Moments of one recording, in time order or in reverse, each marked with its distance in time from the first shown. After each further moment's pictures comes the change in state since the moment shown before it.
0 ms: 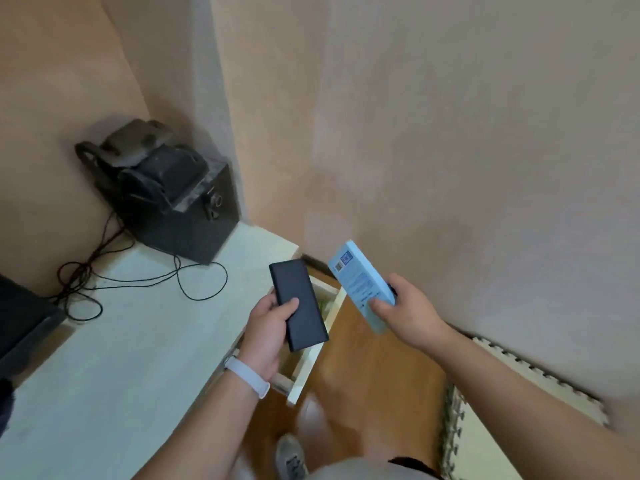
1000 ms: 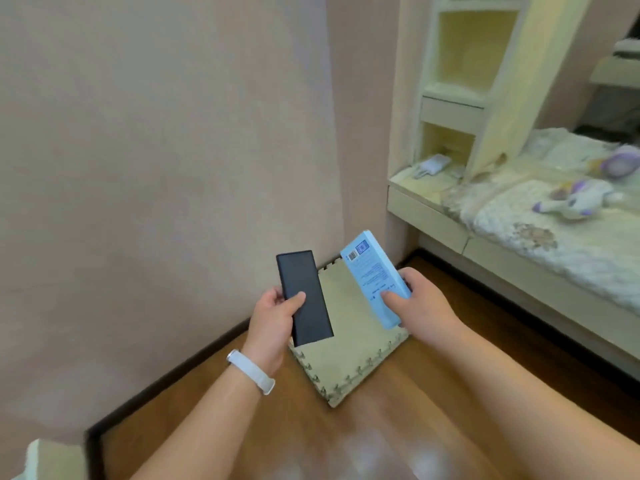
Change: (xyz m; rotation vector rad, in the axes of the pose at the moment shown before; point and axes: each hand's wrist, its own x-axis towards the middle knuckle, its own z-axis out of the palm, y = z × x) left_hand -0.360 -0.234 0.405 0.686 -0.957 0.110; right_hand -0.521 0.336 -0.205 0.513 0.944 0.649
